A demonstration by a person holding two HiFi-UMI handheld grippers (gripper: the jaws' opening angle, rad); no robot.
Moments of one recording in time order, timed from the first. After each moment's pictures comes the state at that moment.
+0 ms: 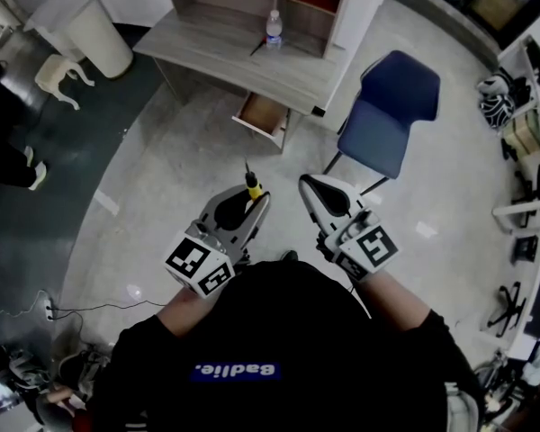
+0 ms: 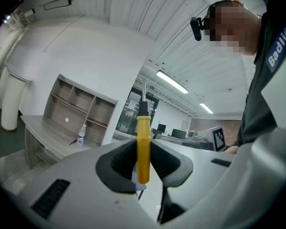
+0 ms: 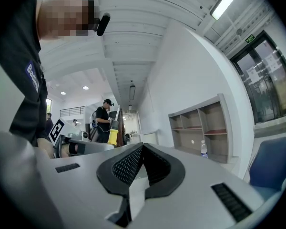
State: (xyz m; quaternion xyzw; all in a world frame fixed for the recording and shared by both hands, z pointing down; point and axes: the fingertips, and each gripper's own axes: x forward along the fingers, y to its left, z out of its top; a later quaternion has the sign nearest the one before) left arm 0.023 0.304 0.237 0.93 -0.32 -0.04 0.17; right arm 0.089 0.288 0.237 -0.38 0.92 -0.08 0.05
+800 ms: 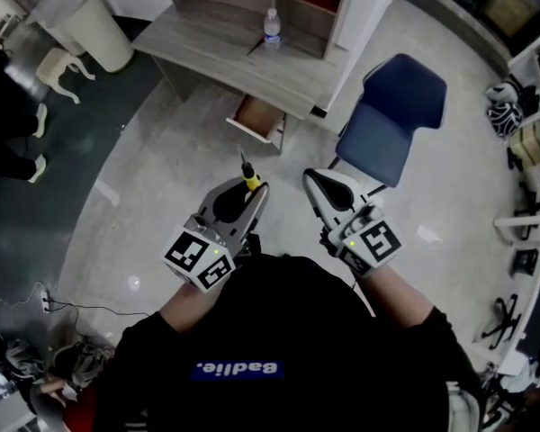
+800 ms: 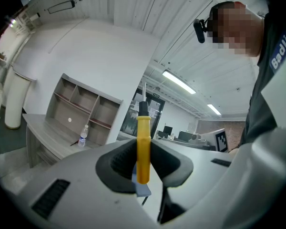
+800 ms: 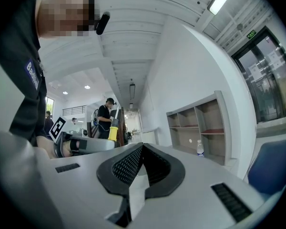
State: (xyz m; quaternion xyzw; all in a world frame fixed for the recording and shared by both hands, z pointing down) left arm 0.056 0.253 0.249 0.92 -0.36 -0.05 0.17; right arm 0.131 0.240 0.254 -0.37 0.93 -0.08 0.04
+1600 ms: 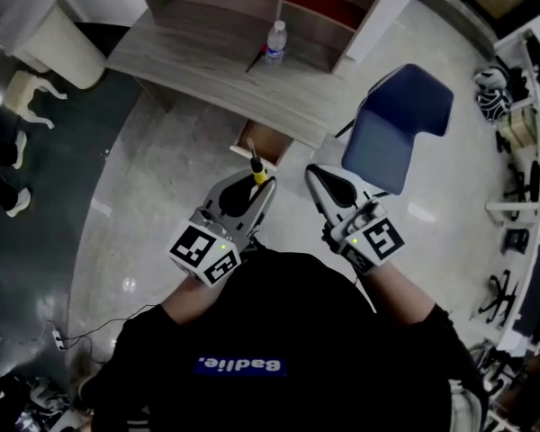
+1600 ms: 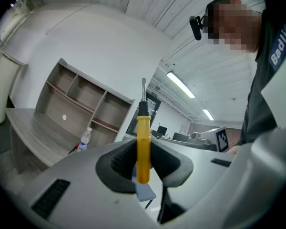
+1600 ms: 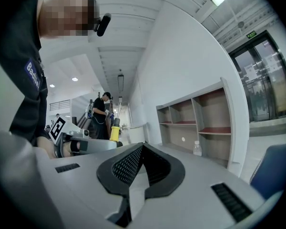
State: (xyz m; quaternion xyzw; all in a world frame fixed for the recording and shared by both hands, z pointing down) left arm -0.006 0.087 0.263 0.93 -0.29 -0.05 0.21; right arm 0.061 0.084 0.264 -0.42 0.90 -0.10 0.00
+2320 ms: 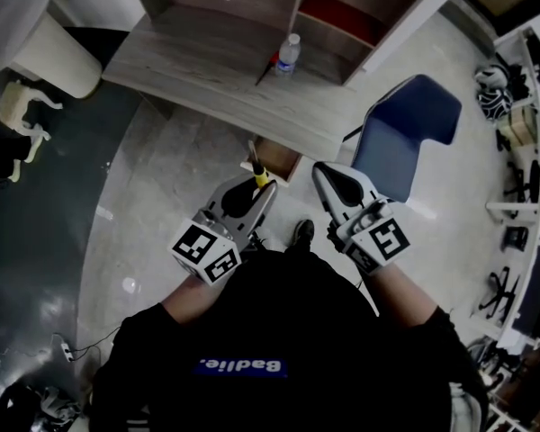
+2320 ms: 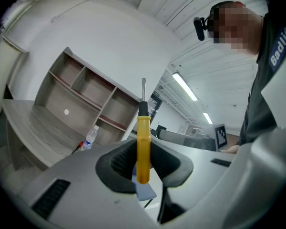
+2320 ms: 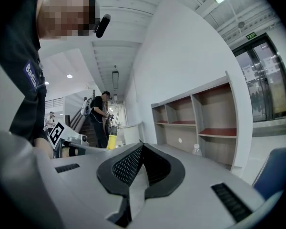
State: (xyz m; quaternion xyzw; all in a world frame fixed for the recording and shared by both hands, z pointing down) left arm -0.040 0.015 0.290 0.93 -0.27 -0.05 0.25; right arm 0.036 0.006 0.269 -0.45 0.89 -0.11 -0.01
